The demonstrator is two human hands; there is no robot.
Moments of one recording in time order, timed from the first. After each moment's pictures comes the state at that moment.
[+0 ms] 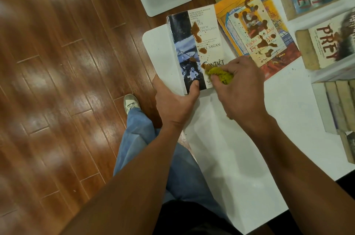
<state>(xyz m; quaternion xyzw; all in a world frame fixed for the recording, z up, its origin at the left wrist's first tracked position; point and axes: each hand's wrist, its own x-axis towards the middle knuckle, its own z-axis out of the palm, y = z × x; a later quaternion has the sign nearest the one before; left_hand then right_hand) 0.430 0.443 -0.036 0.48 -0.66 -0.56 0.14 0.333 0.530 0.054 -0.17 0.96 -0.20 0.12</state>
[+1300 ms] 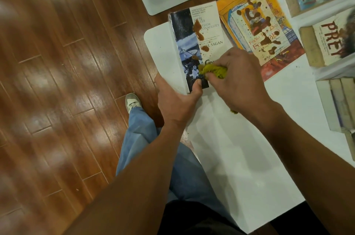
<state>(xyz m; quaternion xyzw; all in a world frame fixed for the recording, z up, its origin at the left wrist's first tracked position) 0.433 0.442 -0.040 0.47 -0.68 -0.55 0.11 0.316 0.516 0.060 -0.21 0.95 -0.15 0.18</state>
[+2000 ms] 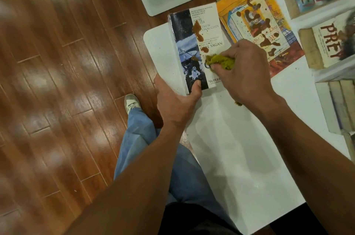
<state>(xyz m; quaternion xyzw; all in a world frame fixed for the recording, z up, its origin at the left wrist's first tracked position) 0.432 0.442 -0.042 0.47 -0.69 -0.55 0.10 0.305 0.519 0.056 -0.22 0.95 -0.14 0.14</state>
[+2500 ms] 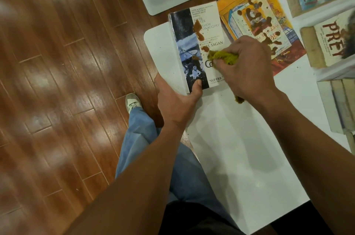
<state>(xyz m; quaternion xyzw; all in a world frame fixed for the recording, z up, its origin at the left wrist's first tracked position) 0.432 0.441 -0.040 0.46 -0.68 -0.56 0.11 0.297 0.518 0.054 -0.20 0.95 -0.18 0.14</state>
